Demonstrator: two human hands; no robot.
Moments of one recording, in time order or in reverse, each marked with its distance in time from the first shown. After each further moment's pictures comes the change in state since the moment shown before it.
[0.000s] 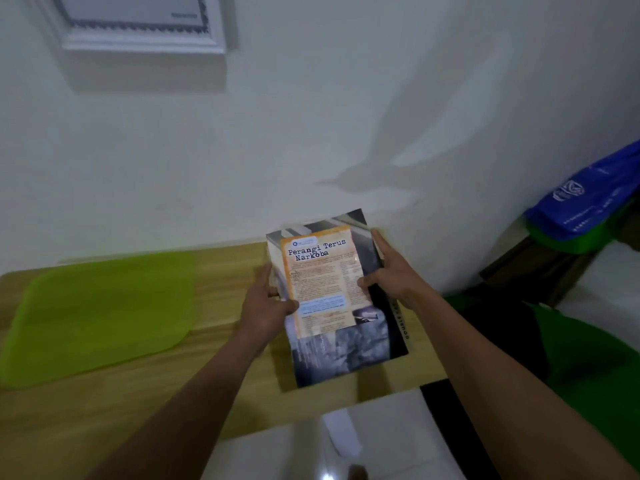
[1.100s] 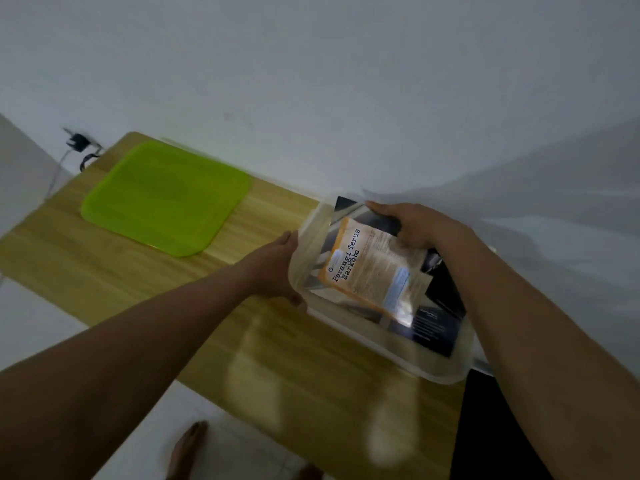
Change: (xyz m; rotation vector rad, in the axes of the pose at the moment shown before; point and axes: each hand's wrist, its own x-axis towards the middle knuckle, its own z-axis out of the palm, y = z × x) left_hand 0.108 -0.028 0.038 0.934 -0.025 -0.105; right_hand 0.272 -0.006 0.014 -0.995 -0.712 -0.530
